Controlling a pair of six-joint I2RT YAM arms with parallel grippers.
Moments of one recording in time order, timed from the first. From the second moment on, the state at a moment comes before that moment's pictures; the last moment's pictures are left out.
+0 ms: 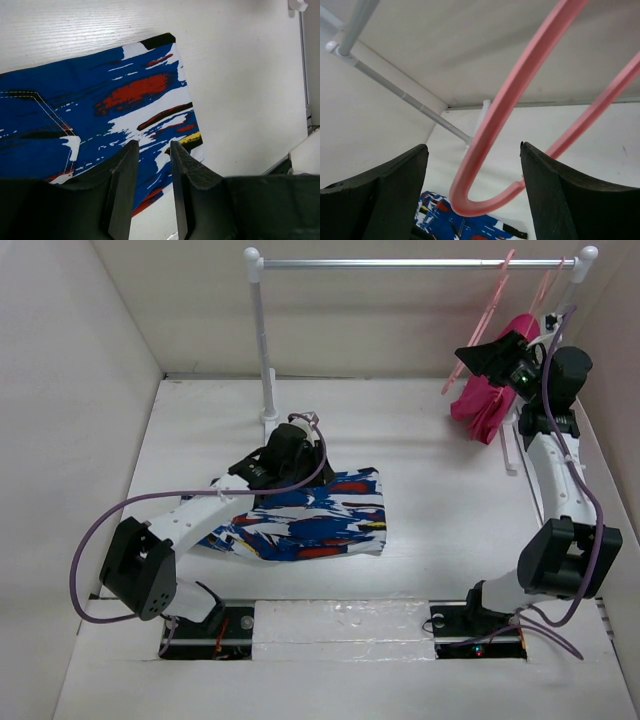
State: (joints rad) left arm -0.66 1.41 1.03 -0.26 0.11 -0.61; right arm -0.21 1.46 1.37 0.14 -0.70 0.71
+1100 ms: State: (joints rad) left arm -0.66 1.43 1.30 -0.31 0.14 -0.64; right arm -0.15 1.45 1.22 0.49 -0.84 0.93
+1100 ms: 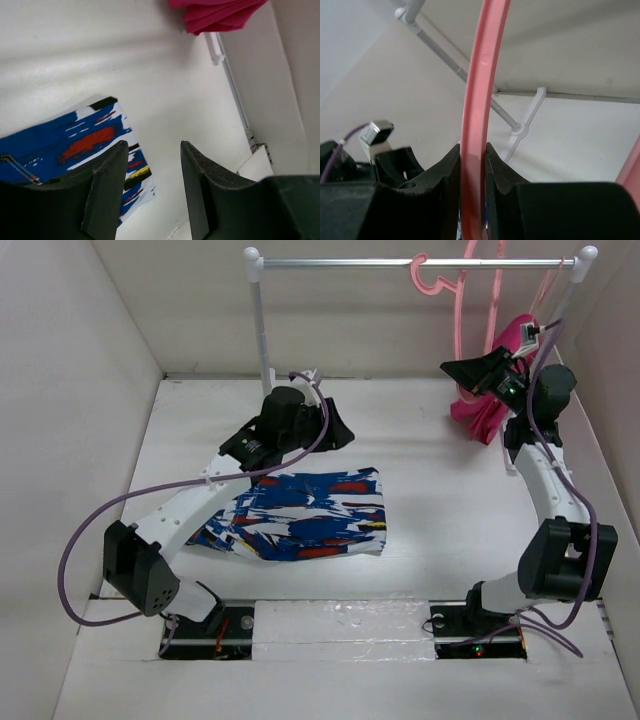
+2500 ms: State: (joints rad) left arm -0.83 1.72 1.35 0.11 -0.04 -0.89; right arm 0.26 1.09 0.52 0.44 -0.65 0.77
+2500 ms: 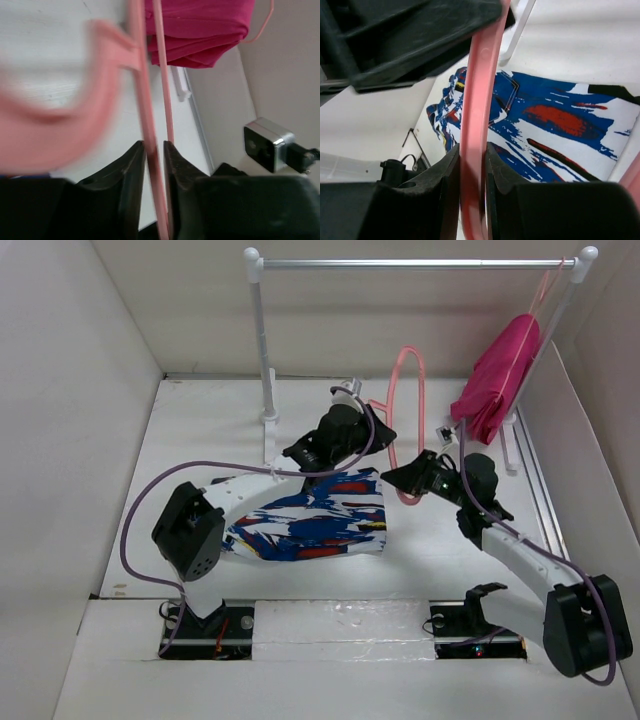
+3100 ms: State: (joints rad) left arm -0.90 1.59 0.89 0.19 -0.07 -1.06; right arm 0.22 0.70 0.54 -0.21 -0.62 0.59
